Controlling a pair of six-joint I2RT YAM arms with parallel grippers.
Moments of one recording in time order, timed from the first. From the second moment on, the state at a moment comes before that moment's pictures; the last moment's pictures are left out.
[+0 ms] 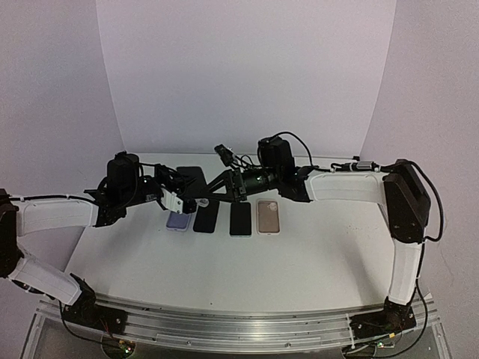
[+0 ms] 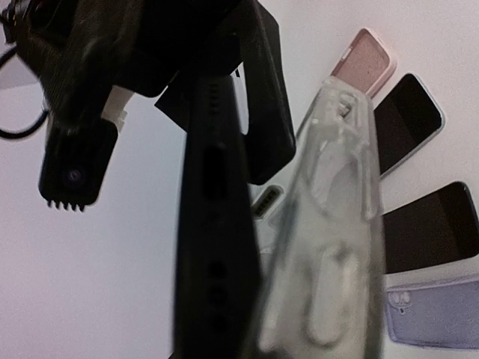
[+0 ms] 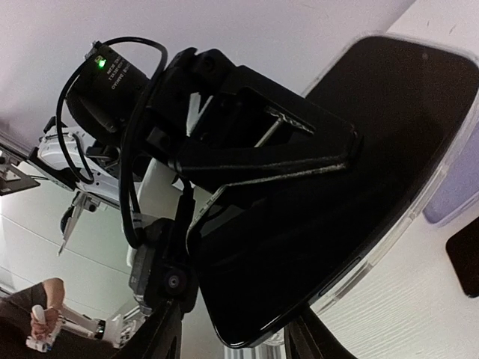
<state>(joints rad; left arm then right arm) -0.60 1.32 0.72 0.40 0.37 1.61 0.83 1.99 1.47 0.25 -0.93 0.72</state>
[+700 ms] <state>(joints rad) -0.60 1.35 0.64 0.76 0.36 1.92 0.80 2.16 1.51 0.68 -1.00 1.20</state>
